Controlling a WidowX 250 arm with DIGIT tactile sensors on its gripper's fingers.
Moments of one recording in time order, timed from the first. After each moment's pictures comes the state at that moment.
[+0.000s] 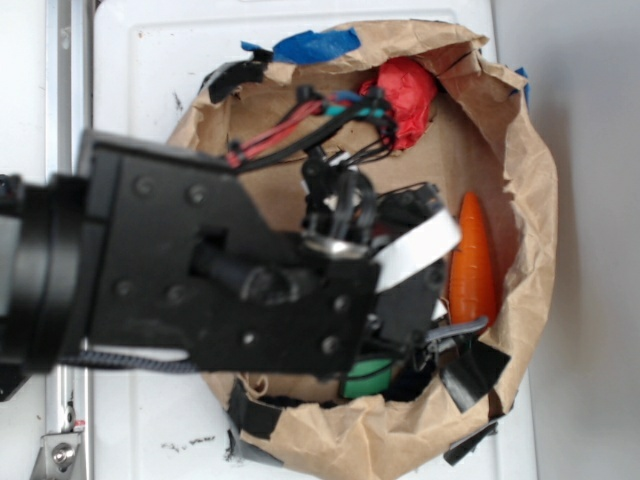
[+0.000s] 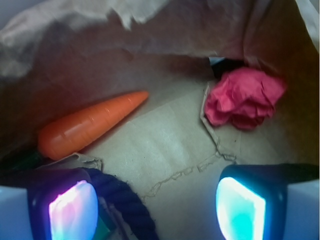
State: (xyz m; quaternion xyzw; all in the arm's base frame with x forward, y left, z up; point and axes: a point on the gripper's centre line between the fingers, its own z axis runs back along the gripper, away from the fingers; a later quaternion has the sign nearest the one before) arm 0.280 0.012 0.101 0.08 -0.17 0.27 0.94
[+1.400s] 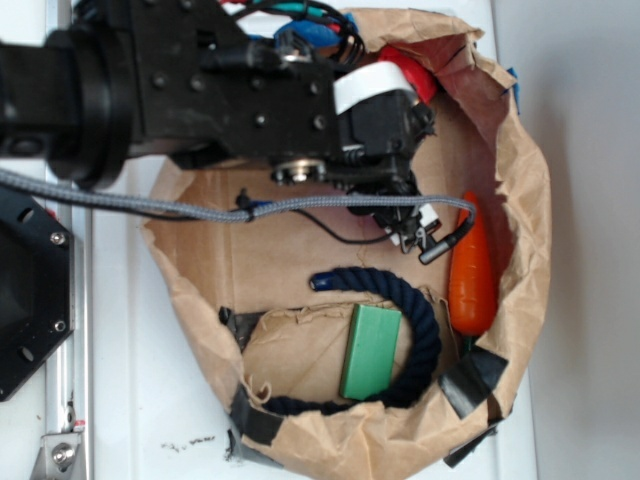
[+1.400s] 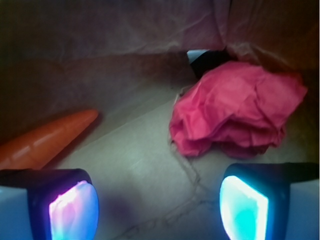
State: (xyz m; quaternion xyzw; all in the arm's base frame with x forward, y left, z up) arm 0.289 0.073 0.070 0.03 -0.19 0.28 0.94
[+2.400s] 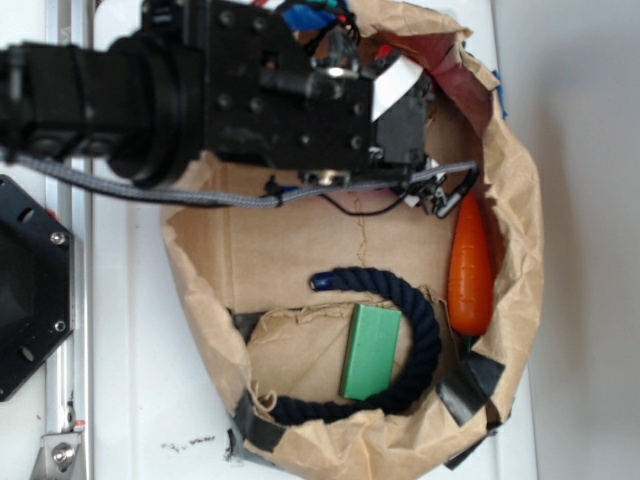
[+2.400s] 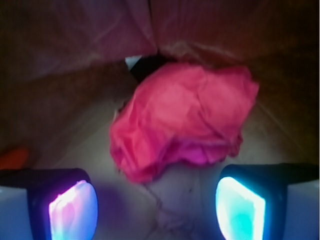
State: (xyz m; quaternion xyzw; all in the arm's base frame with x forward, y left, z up) arm 0.290 0.094 0.058 0.08 -0.17 0.39 0.90
